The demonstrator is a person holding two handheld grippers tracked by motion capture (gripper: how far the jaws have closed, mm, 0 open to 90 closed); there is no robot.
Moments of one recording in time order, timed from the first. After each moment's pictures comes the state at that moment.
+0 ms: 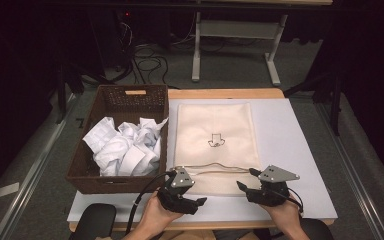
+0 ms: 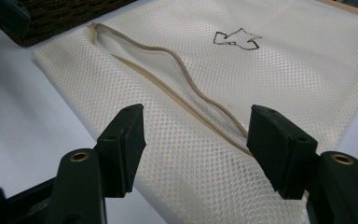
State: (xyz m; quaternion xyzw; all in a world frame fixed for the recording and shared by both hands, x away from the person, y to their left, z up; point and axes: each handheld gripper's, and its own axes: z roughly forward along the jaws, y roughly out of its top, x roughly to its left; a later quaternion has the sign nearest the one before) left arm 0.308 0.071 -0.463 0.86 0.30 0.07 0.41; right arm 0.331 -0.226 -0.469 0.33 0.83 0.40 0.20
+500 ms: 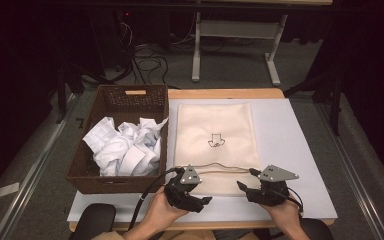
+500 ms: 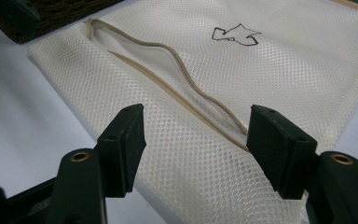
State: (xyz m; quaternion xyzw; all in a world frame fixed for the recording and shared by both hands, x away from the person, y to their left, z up) left arm 0.319 0.056 -0.459 0.87 0.29 0.06 0.40; right arm 0.332 -0.225 -0.470 0.33 0.83 0.39 0.20
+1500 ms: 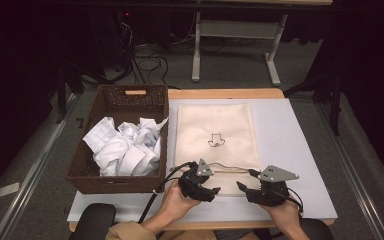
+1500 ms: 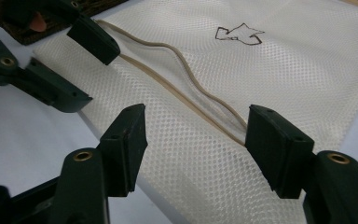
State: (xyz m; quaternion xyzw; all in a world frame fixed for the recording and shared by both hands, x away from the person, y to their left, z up) left arm 0.351 0.026 -0.490 0.87 0.31 0.09 0.38; right arm 0.331 -0.225 -0.470 0.33 0.83 0.40 0.19
